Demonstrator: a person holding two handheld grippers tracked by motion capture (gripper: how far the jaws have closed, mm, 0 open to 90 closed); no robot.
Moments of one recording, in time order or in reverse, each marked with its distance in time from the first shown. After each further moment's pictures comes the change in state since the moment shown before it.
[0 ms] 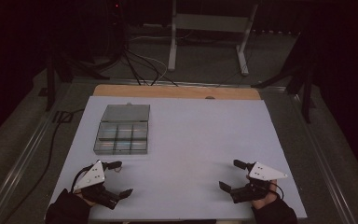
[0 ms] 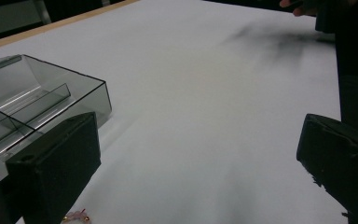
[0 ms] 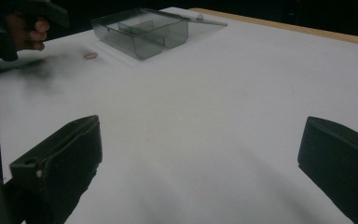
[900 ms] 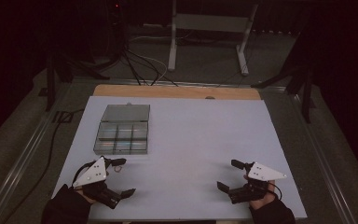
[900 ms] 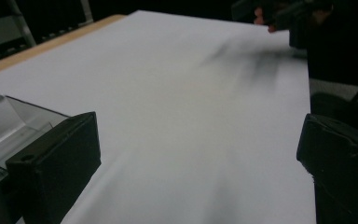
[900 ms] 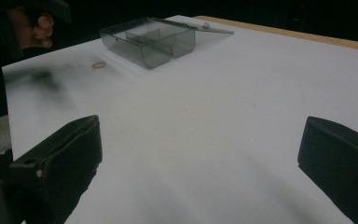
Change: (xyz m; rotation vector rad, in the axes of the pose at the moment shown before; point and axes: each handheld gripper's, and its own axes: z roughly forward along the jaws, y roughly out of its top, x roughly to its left) left arm -0.005 0.032 -0.003 -0.025 -0.056 0.045; right arm 0.006 0.004 0.002 -0.027 0.013 0.011
